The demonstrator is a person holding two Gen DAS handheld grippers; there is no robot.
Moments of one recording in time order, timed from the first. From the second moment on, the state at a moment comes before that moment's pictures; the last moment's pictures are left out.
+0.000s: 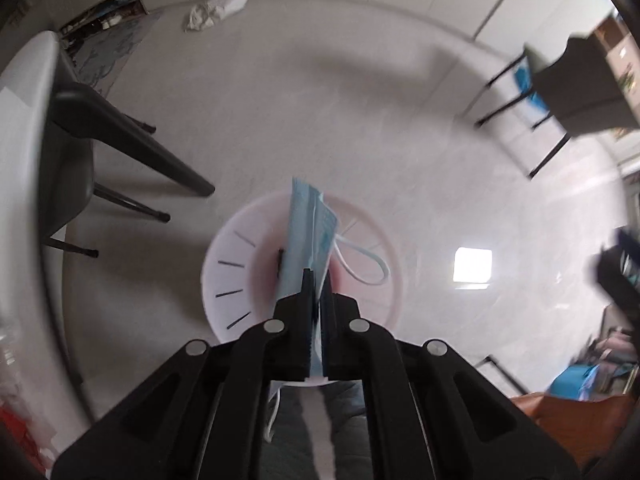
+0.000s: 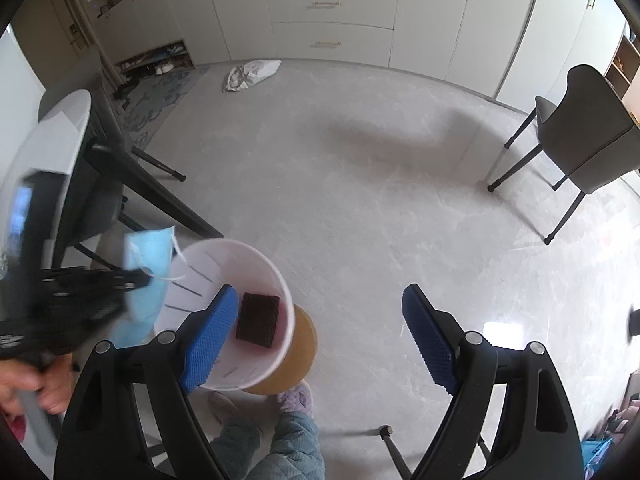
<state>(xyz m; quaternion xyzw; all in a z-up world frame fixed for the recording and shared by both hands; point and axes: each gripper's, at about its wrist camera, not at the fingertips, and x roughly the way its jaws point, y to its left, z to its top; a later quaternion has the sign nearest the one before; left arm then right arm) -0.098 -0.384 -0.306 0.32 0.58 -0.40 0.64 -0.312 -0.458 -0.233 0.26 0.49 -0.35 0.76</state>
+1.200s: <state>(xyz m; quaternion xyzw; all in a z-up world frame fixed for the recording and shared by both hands) -0.121 -0.351 -0.273 0.30 0.53 -0.45 0.65 -0.221 -0.497 -0.275 0.51 0.52 -0.09 0.68</state>
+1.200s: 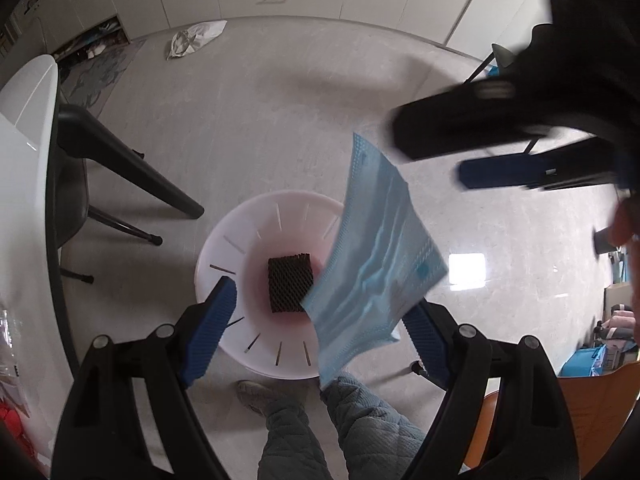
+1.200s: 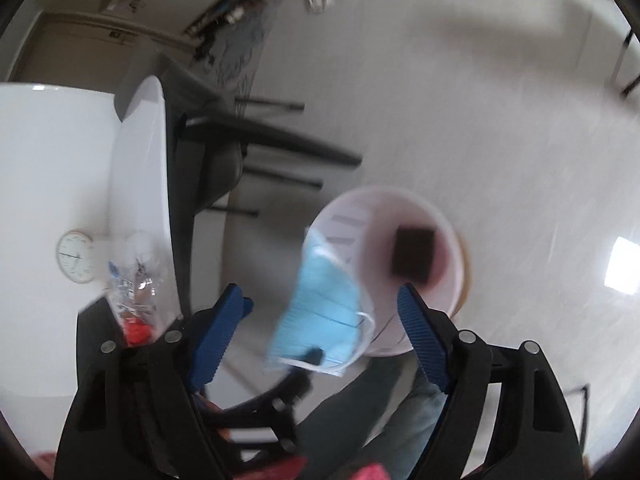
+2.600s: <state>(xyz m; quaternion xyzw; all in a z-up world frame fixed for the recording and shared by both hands) -0.050 -0.184 -0.107 0.15 0.50 -0.35 0.78 -0.195 -0.404 -0.156 0.24 0.50 -0.18 0.81</state>
